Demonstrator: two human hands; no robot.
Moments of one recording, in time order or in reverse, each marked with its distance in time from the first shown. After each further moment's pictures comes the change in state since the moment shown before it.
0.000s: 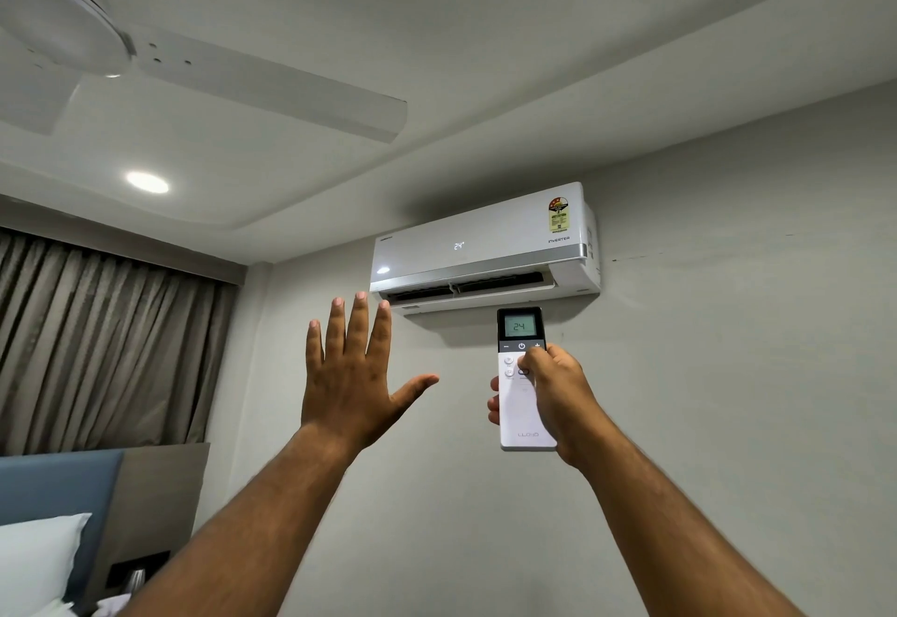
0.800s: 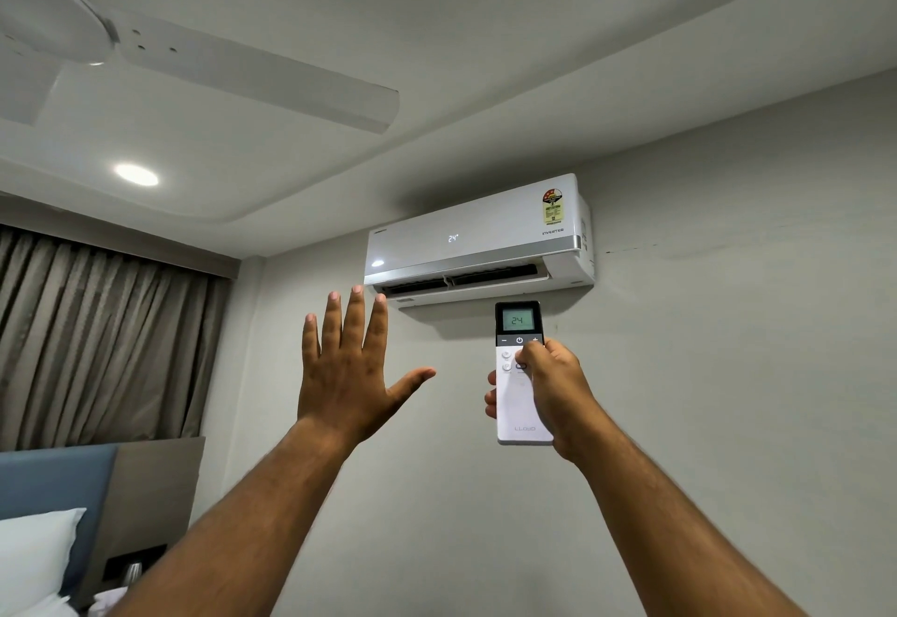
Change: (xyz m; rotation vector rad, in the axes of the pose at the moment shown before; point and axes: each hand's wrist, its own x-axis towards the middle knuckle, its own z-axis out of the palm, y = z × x) left_hand -0.001 0.006 0.002 -0.020 -0.001 0.007; right_hand 0.001 0.005 -0.007 -0.015 0.021 0.000
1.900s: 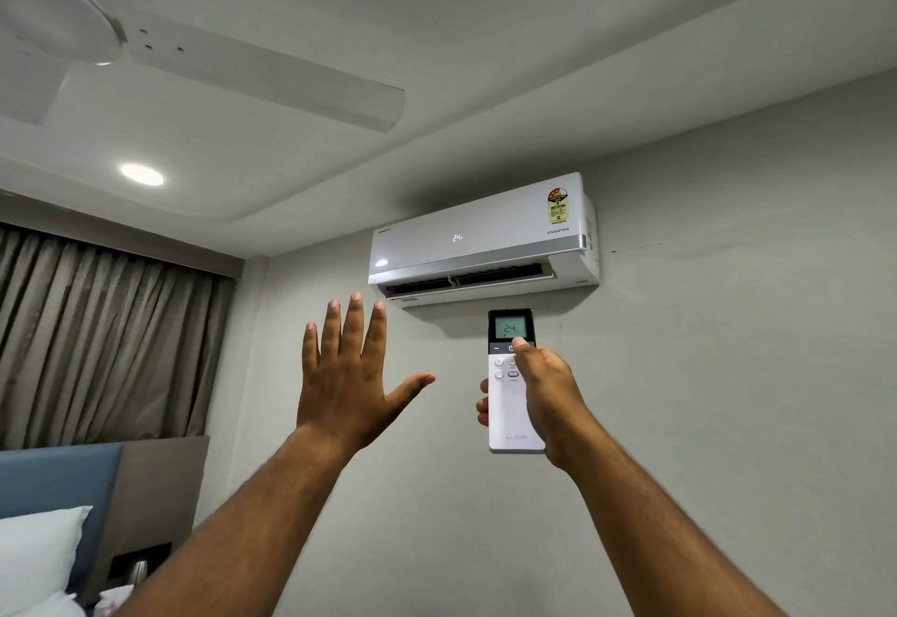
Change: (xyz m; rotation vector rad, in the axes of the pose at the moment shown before) left_hand -0.008 -0.010 0.007 -0.074 -0.005 -0.020; right_hand -0.002 0.011 0.016 0.048 -0.018 0.036
